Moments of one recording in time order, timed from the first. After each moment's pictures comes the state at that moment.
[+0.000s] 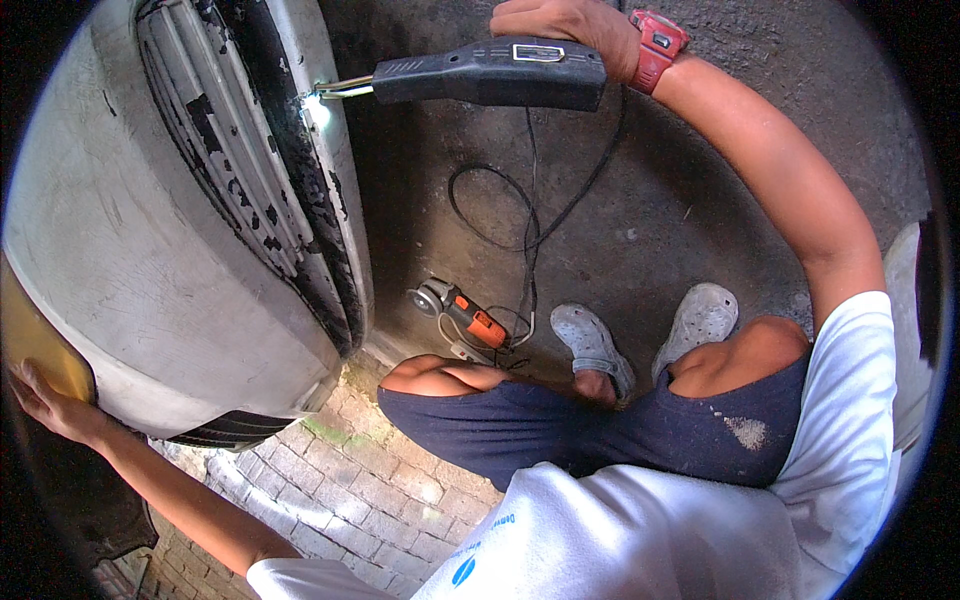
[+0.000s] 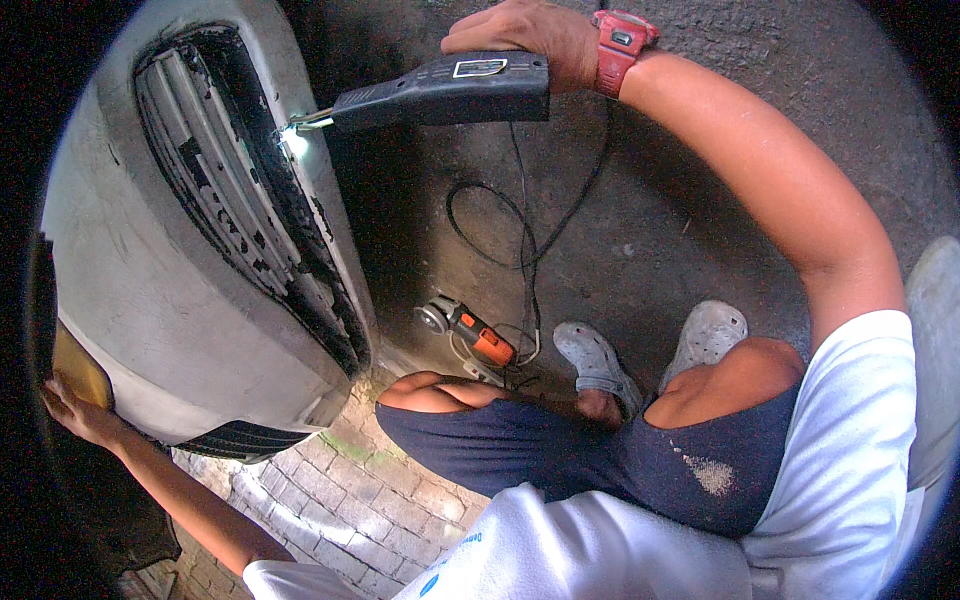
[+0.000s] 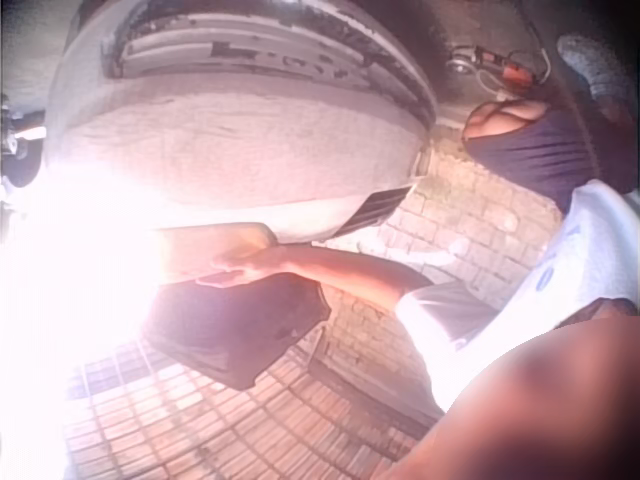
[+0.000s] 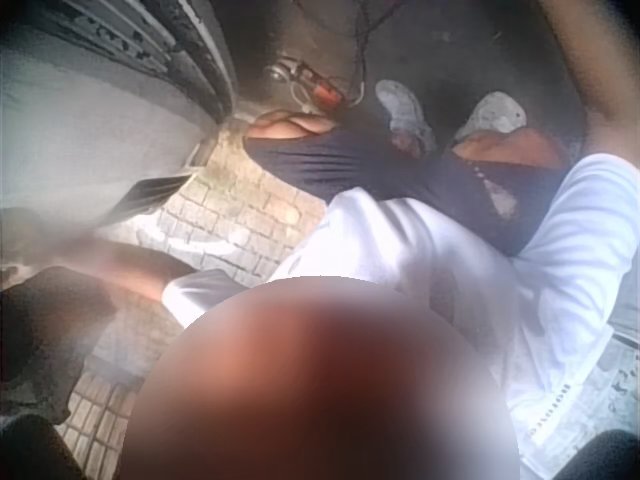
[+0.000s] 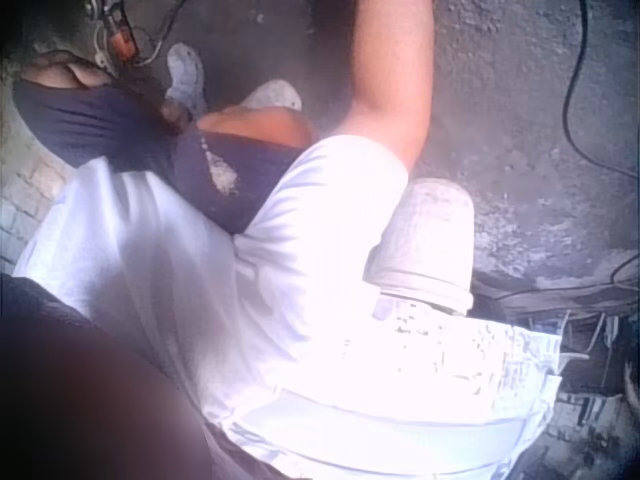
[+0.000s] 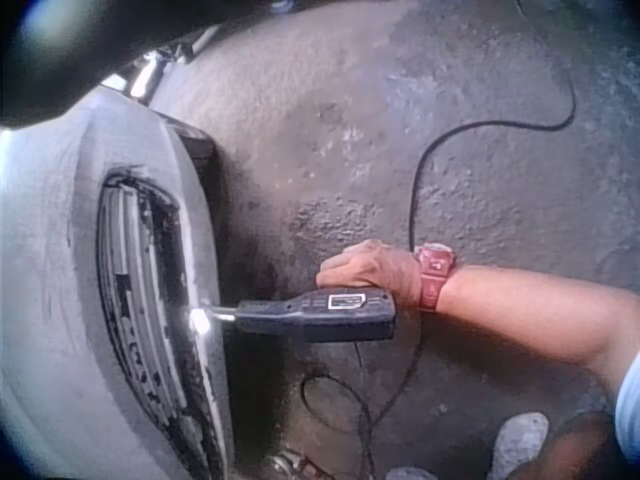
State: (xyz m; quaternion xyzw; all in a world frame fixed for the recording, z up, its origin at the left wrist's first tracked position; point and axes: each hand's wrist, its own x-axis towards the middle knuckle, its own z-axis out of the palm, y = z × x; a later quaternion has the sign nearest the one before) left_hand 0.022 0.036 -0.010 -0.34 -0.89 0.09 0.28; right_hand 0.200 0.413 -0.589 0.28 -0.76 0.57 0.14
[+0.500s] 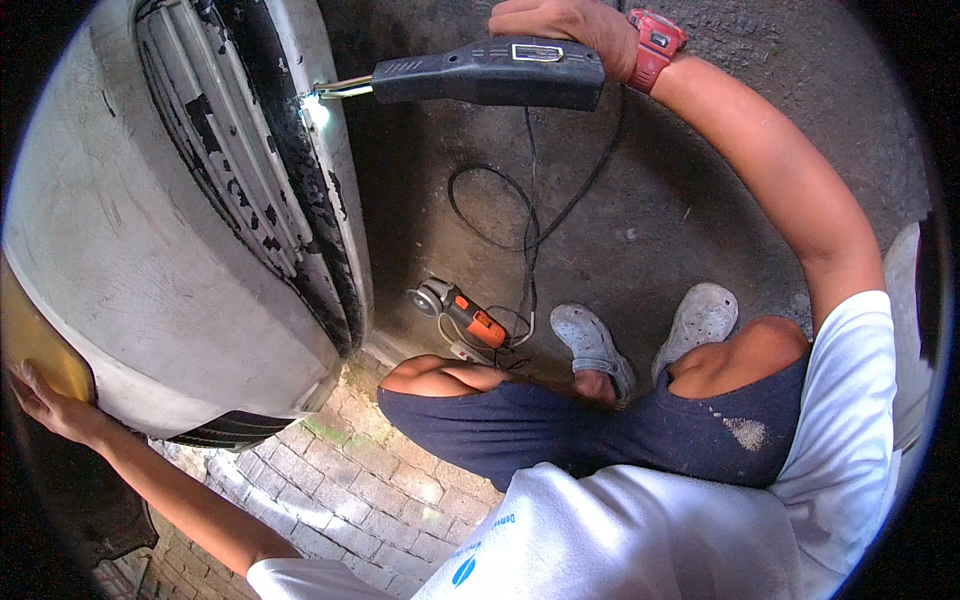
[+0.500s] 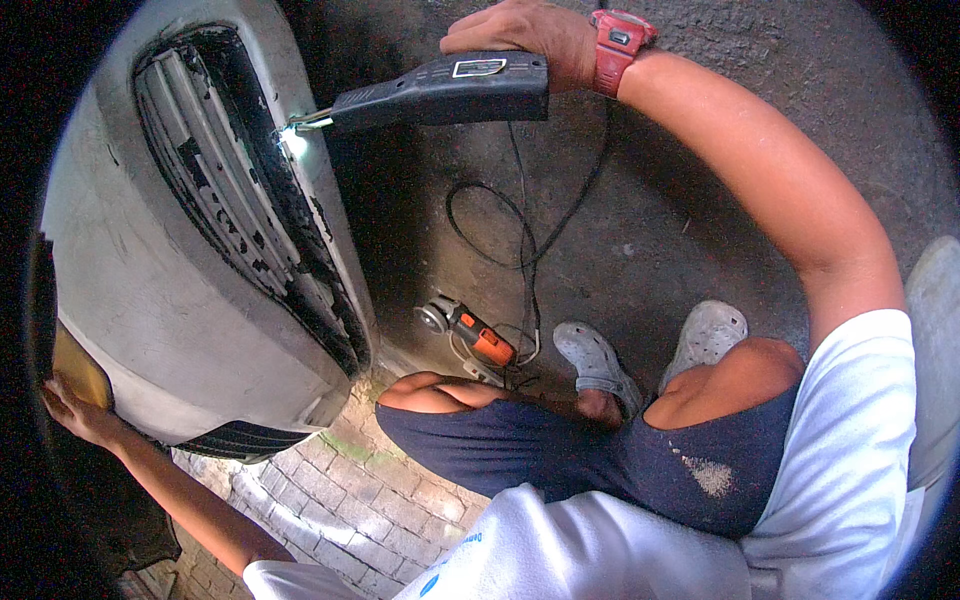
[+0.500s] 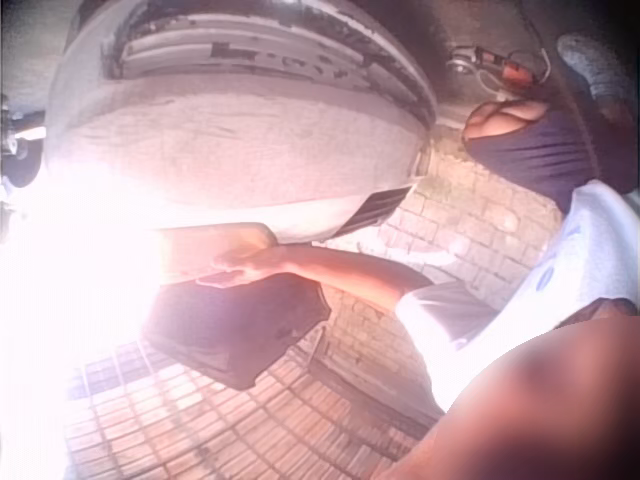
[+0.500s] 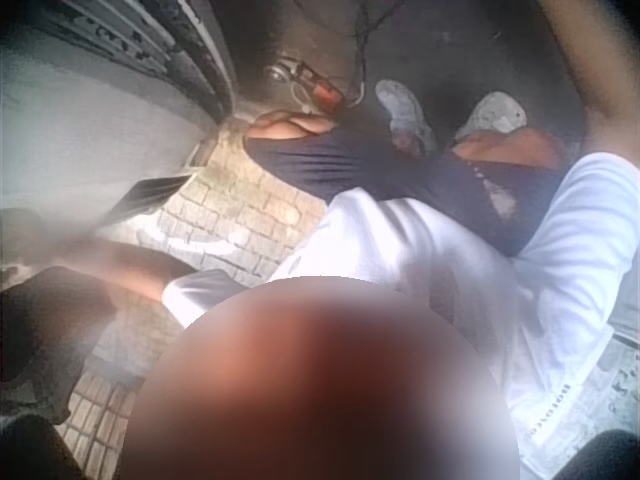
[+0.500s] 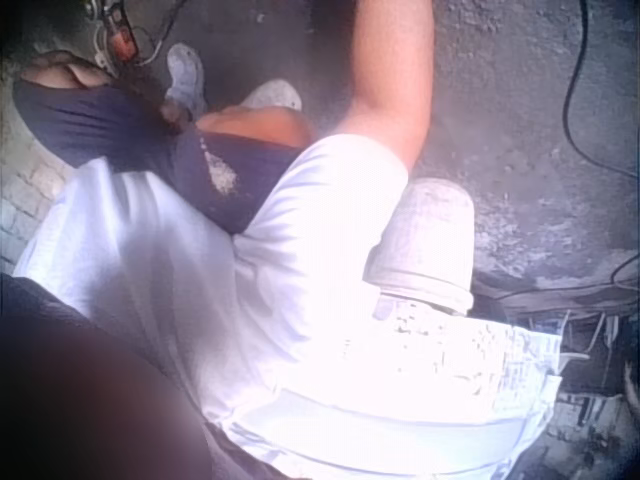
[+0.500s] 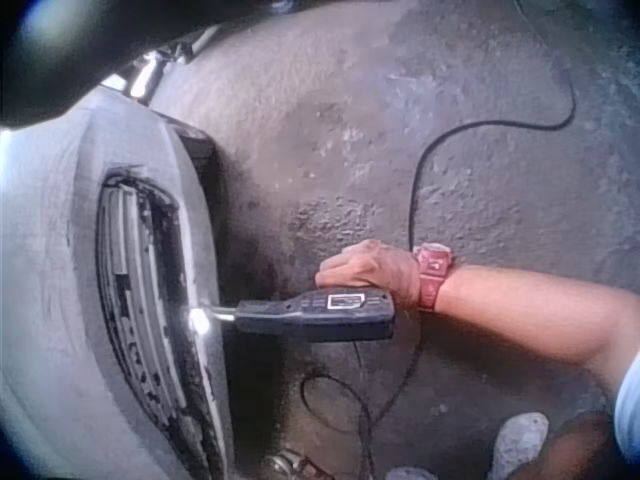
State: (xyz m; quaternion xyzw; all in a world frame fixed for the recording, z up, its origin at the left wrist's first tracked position) left_hand 0.018 0.029 -0.007 -0.33 -0.90 0.06 0.28; right_hand 0.198 0.412 -0.591 0.28 -0.76 0.57 0.14
